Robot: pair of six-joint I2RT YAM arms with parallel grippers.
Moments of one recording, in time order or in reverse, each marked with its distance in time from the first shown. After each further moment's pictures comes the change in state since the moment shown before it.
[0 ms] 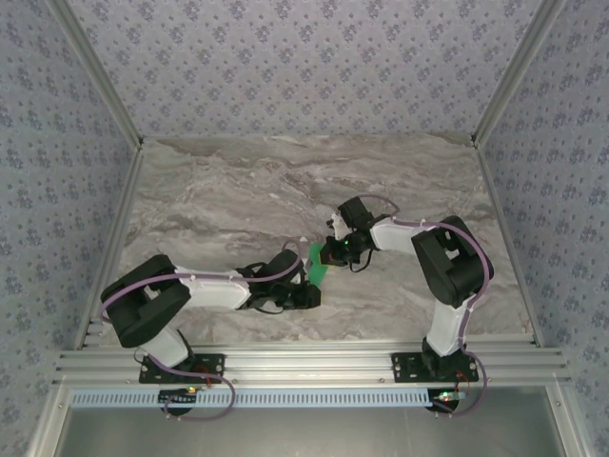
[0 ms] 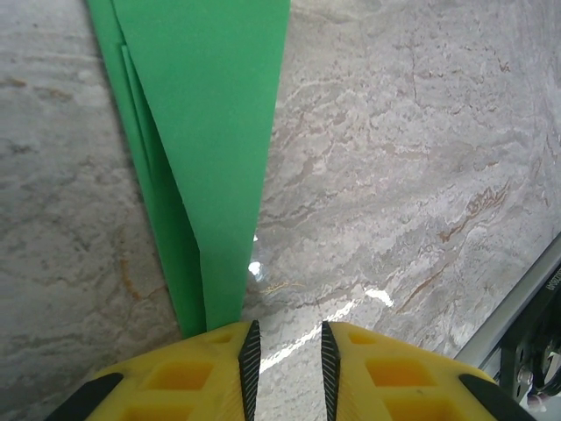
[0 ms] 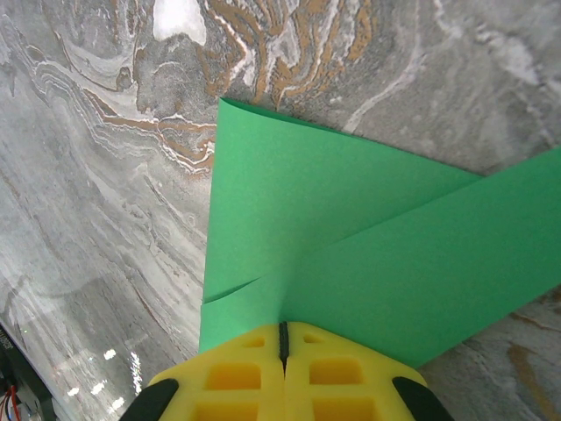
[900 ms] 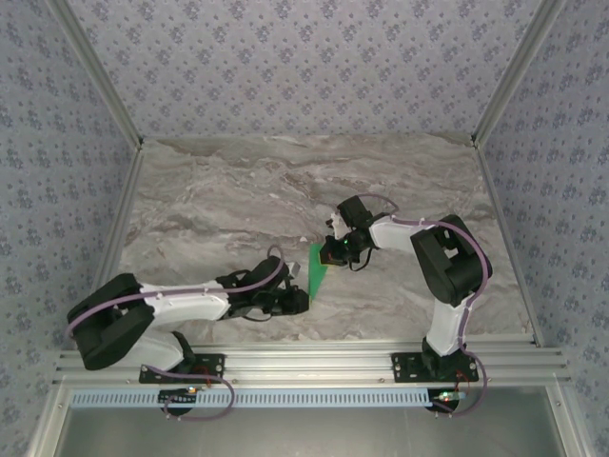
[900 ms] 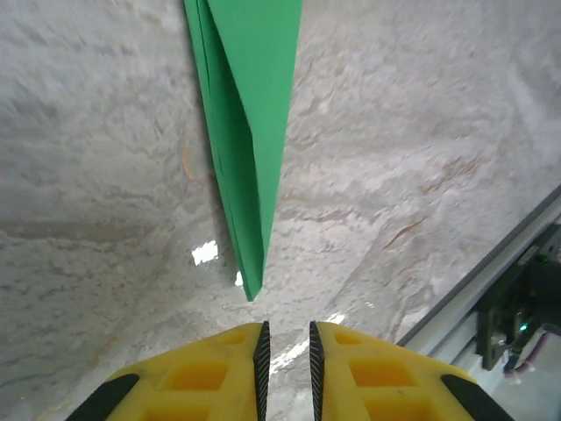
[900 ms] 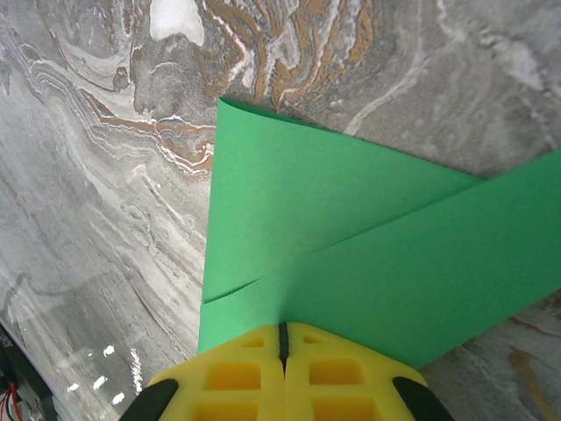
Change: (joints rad) left arm 0.004 -0.233 -0.108 -0.069 -0.026 -0.033; right arm 0.000 0.012 0.020 -0.026 -0.001 -0.008
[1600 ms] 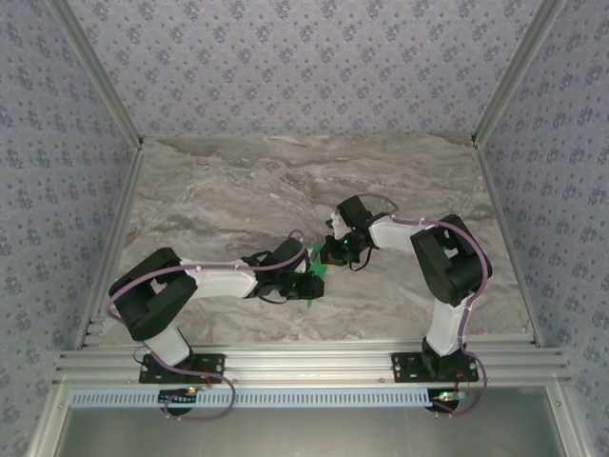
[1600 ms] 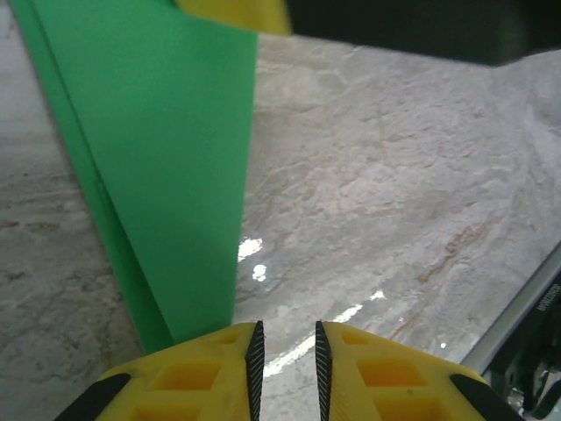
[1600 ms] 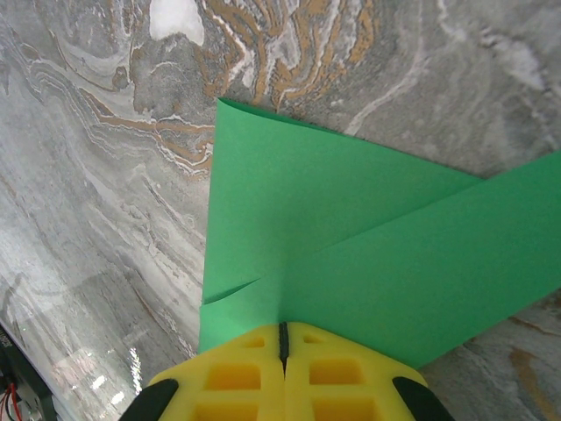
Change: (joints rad) left arm 0.041 0.296 0.223 -0.012 0.049 0.106; right arm 0.001 0.000 0.004 -0.006 0.001 0.000
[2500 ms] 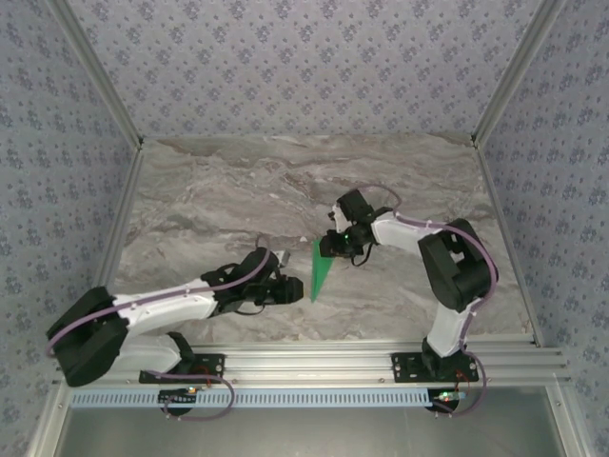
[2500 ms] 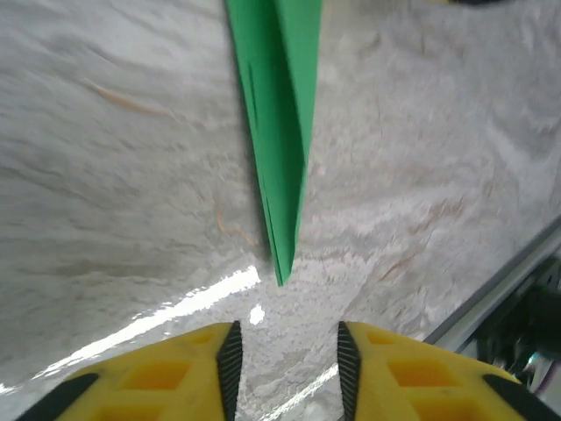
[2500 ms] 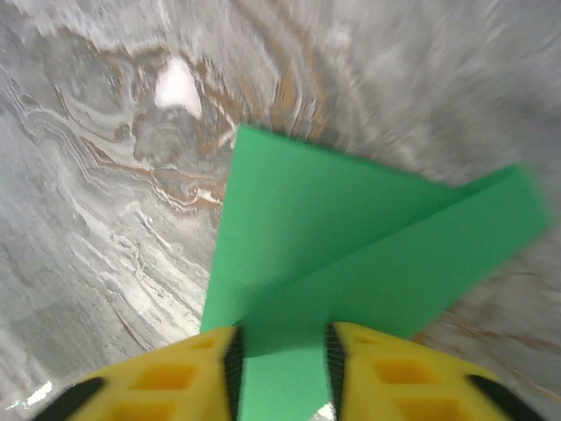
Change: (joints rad) left arm 0.010 -0.445 -0.203 -0.125 -0.173 -0.039; right arm 0.005 -0.093 0.048 -0.080 0.183 -0.059
